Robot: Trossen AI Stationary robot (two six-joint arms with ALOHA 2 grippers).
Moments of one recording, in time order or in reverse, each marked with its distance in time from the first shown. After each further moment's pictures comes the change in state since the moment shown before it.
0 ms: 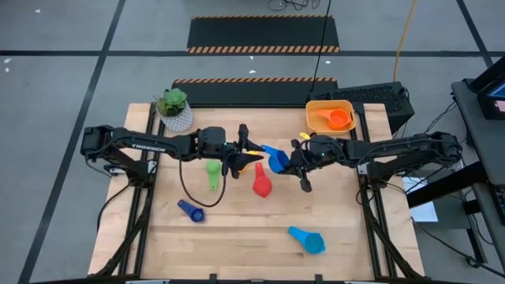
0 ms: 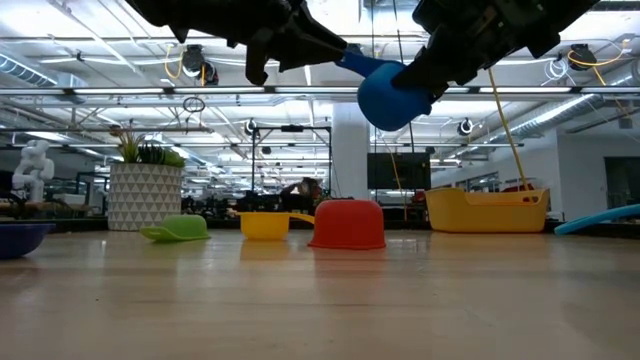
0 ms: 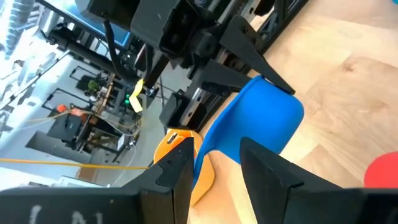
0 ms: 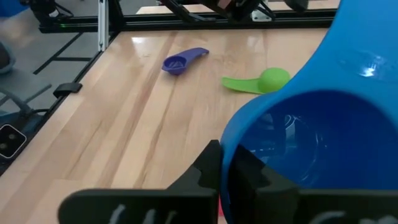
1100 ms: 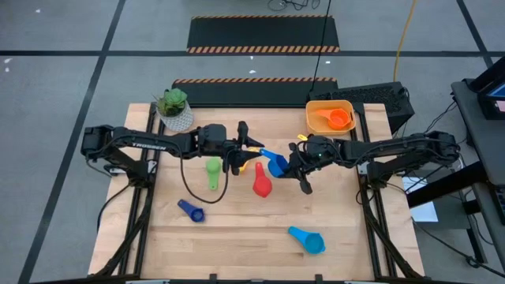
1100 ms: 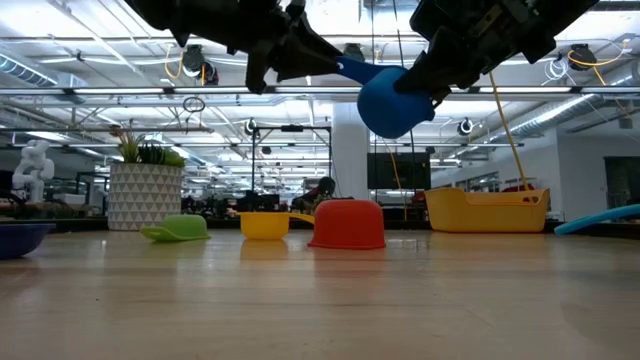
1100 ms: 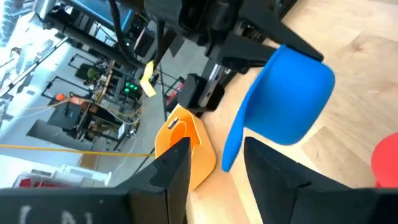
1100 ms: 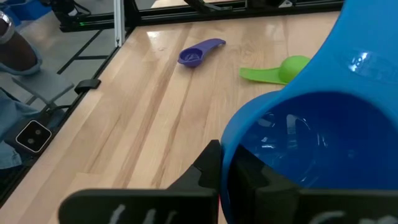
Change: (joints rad) left arm 0.033 0.002 -0.001 -0.024 -0.014 0.007; right arm 0.004 0.035 0.001 0.000 -0.078 0.040
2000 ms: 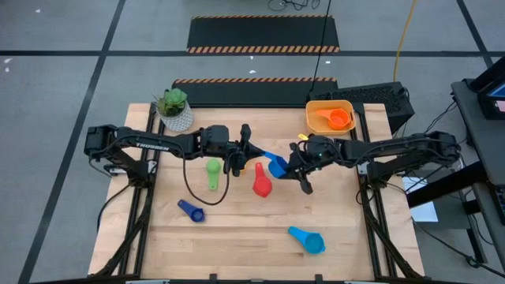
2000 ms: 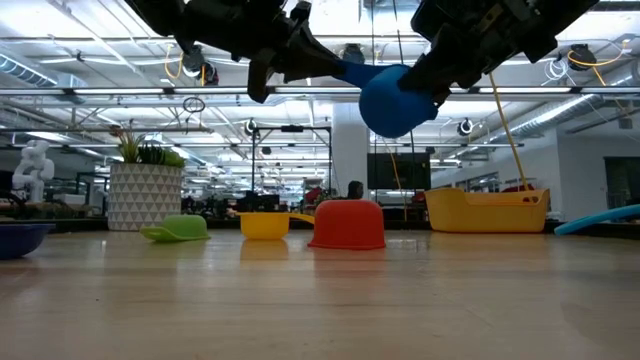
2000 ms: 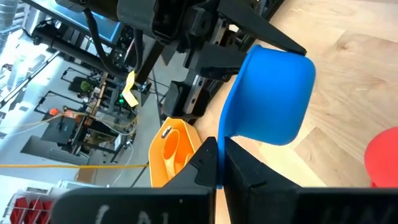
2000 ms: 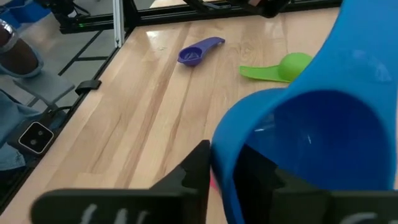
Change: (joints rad) left arm 0.001 0.033 0.000 0.023 0.049 0.049; right arm -0.003 -0.009 0.000 -0.016 0.000 0.014
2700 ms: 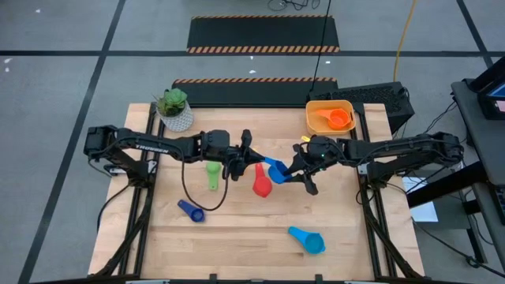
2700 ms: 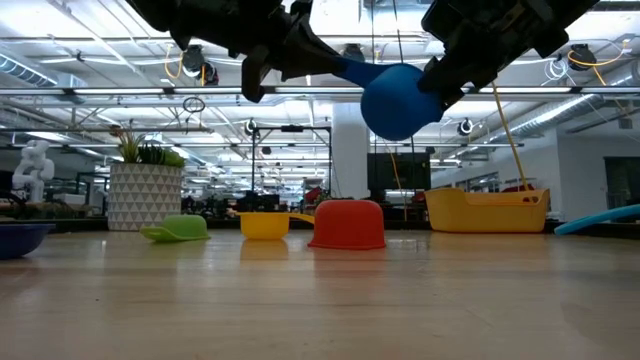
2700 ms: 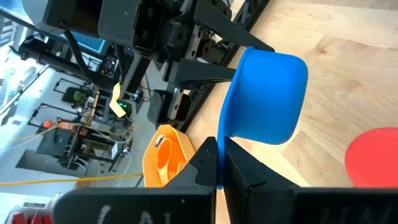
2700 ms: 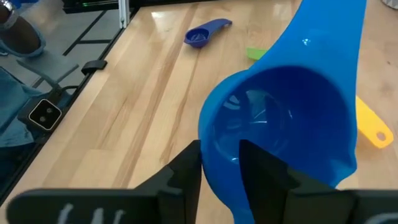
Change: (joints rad) left arm -0.048 0.000 0.000 -0.026 -0.007 0.038; right arm -0.002 -0.050 -0.001 -0.115 -0.006 -0.037
